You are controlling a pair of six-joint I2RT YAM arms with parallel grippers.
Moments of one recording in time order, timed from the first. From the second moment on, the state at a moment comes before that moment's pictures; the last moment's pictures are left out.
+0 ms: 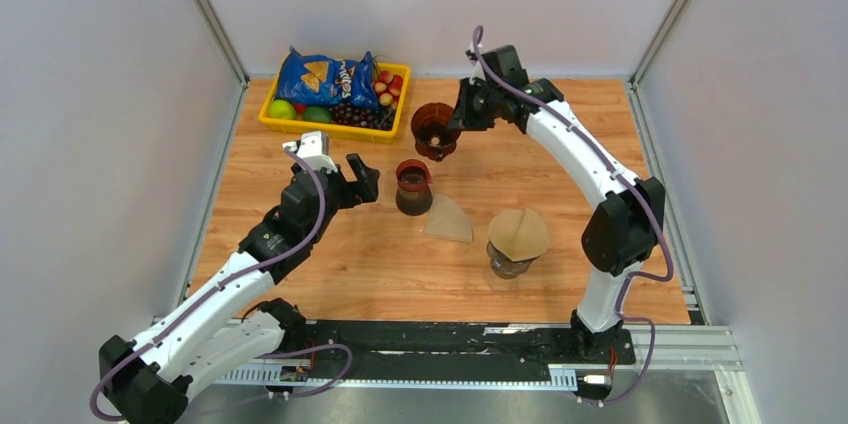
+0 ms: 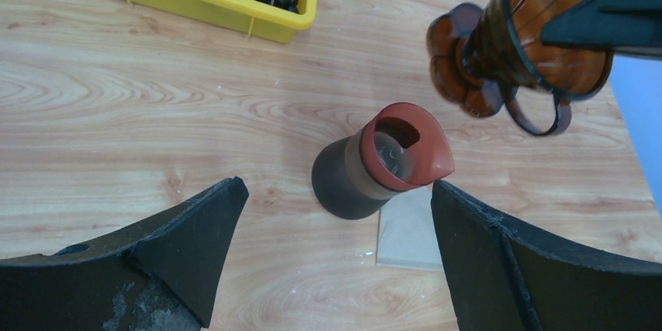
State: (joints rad) left arm -0.62 0.82 0.68 -0.16 -0.38 -0.52; right arm 0.45 1.83 1.80 -0.70 -0.25 0.44
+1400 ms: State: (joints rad) left arm -0.62 0.82 0.66 -0.16 -0.38 -0.52; right arm 0.62 1.88 1.80 -0.80 -0.26 0.48
